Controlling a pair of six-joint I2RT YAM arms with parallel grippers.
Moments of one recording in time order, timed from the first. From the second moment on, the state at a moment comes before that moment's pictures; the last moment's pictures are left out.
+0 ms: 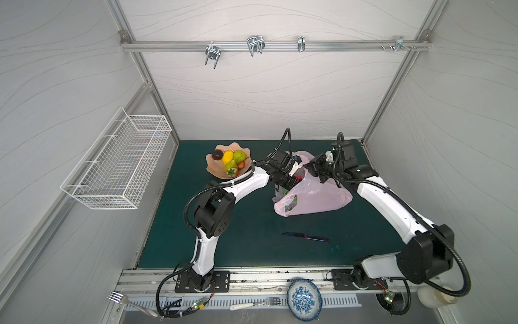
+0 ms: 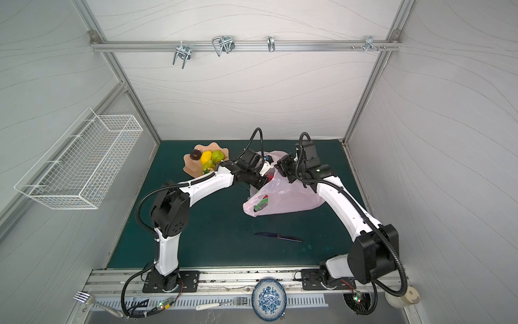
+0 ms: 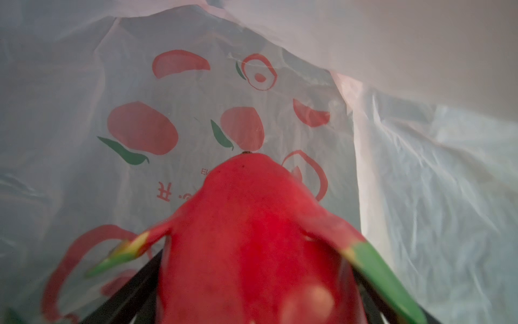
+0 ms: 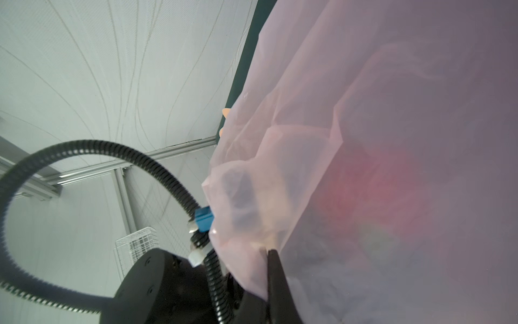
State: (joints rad) left arm -0.66 2.01 1.60 -0.52 0.42 -0.13; right arm 0.42 1.37 1.19 -0.44 -0.37 1.33
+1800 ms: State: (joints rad) left arm -0.72 2.08 1.67 -0.37 0.50 -0.82; right arm 0.38 1.24 0.92 -0.10 -0.24 1.57
